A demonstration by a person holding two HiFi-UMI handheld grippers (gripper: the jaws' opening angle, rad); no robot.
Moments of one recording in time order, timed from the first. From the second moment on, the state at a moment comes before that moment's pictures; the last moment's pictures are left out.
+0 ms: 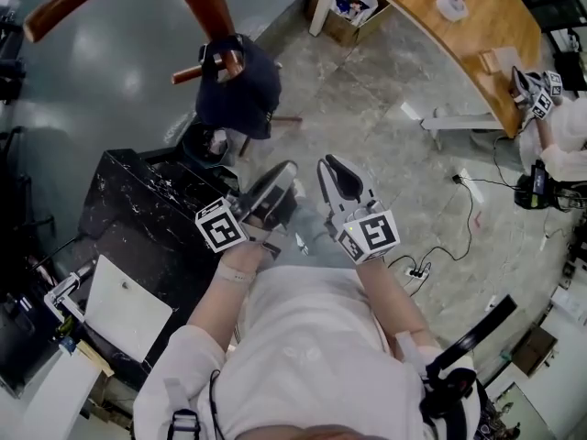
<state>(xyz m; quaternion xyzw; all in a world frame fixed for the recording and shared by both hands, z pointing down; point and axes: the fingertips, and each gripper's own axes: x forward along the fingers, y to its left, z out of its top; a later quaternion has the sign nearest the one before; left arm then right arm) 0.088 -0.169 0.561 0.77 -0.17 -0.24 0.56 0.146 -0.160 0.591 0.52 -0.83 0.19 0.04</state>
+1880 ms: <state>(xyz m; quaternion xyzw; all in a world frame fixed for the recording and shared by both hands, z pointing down) -0.190 -0.049 0.358 0.74 -0.45 -0.40 0.30 -0.162 -0.092 0.374 0.14 -0.98 0.10 -0.08</state>
